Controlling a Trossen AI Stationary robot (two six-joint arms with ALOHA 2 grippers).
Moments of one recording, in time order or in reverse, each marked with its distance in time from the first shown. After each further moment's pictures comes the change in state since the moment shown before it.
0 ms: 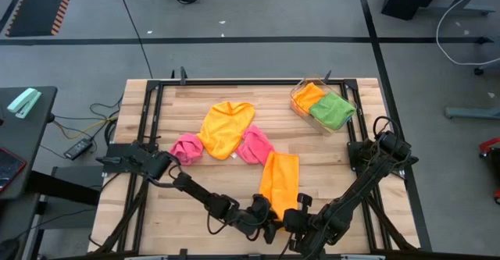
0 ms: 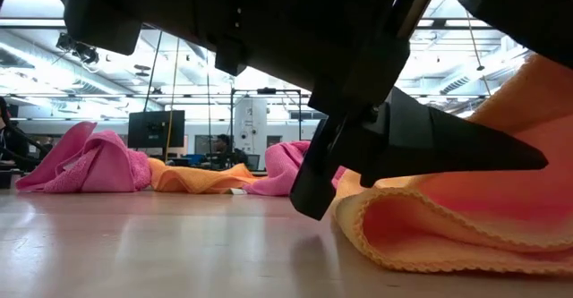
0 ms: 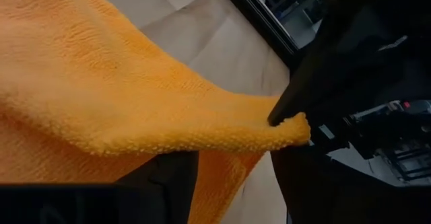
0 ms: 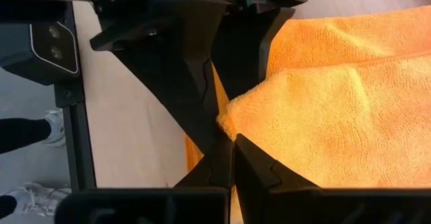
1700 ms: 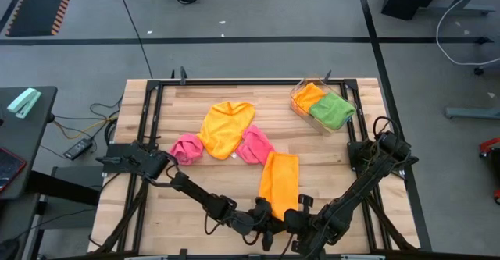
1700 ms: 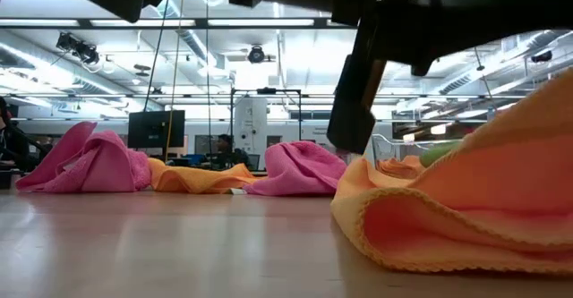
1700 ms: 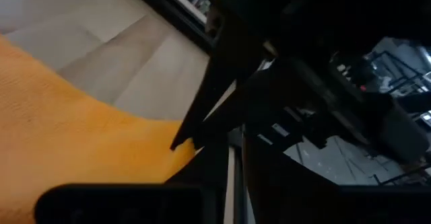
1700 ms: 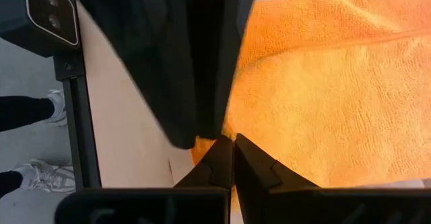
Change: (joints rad) left arm -0.010 -0.024 0.000 0.144 0.054 0.175; right arm 0.001 0.001 -0.003 -0.018 -0.068 -0.011
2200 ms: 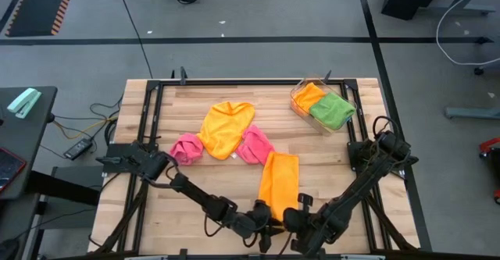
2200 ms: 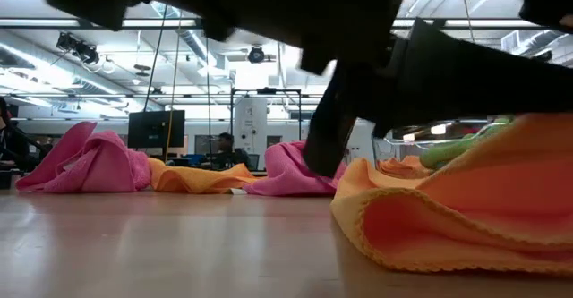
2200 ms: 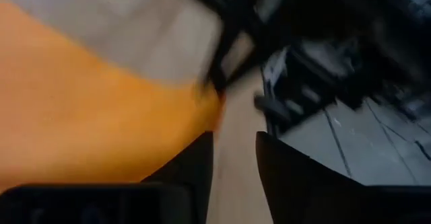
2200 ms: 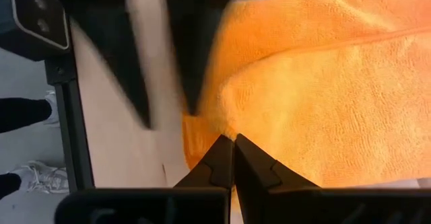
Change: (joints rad) left arm -0.017 0.002 0.000 -0.129 0.019 0.066; right arm -0.011 0.000 -0.001 -0.007 -0.007 0.004
